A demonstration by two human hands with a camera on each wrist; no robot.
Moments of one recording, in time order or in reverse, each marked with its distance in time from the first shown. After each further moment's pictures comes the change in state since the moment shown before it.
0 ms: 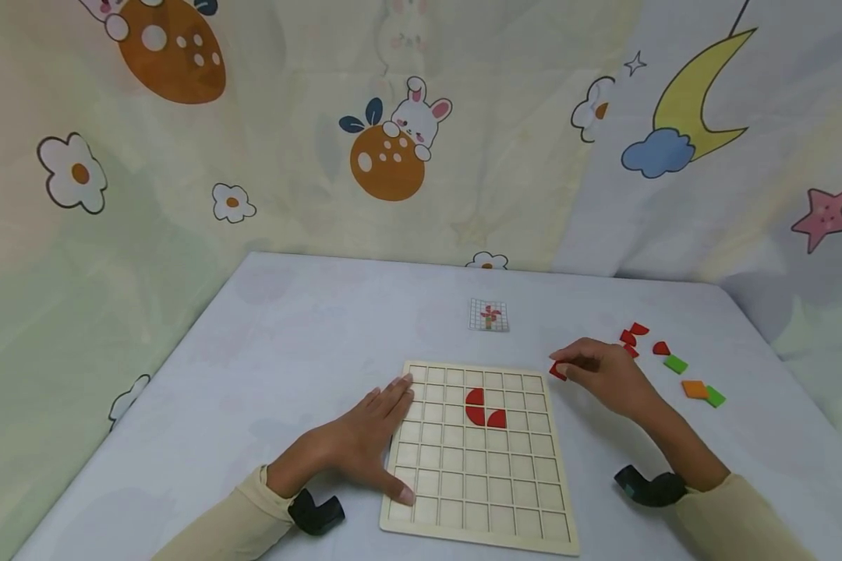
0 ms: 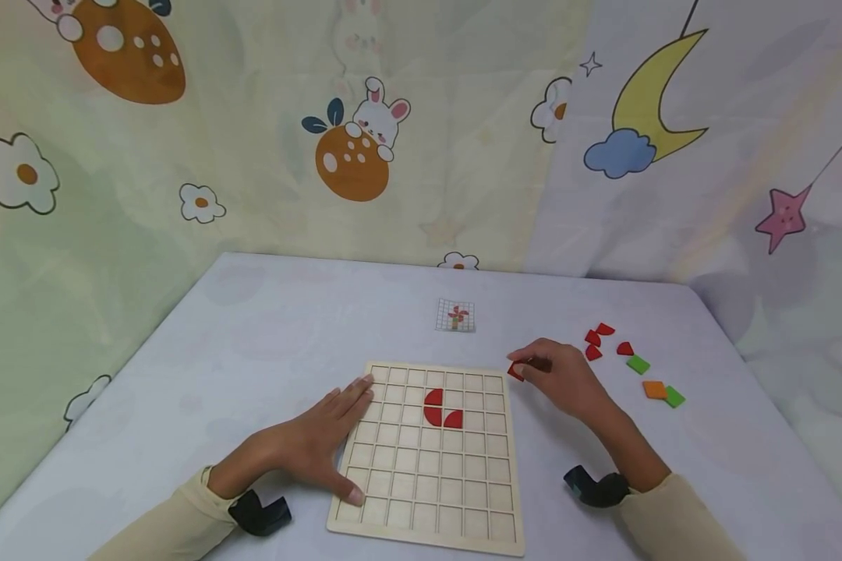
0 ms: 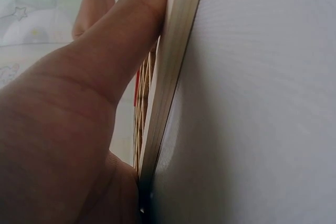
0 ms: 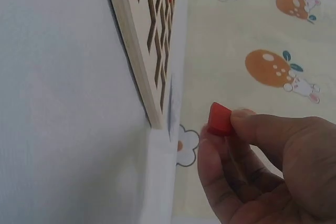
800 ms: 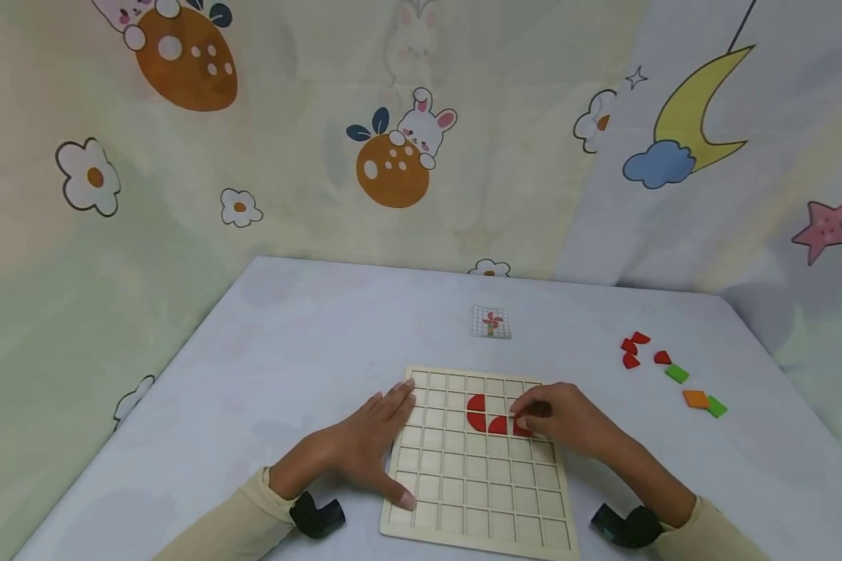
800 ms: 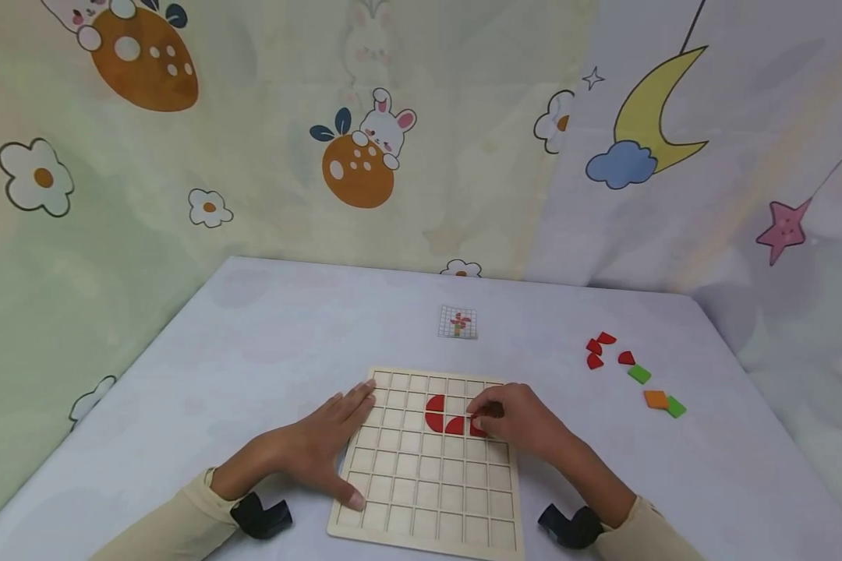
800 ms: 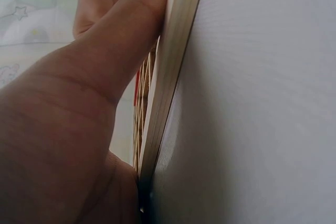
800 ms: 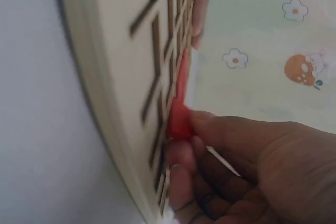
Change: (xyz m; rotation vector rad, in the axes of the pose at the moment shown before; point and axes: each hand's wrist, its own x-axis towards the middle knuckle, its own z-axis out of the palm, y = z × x) left_hand -0.001 -0.002 0.001 -0.013 0.008 0.006; right_hand -0.015 -0.043 0.043 0.014 -0.264 -0.043
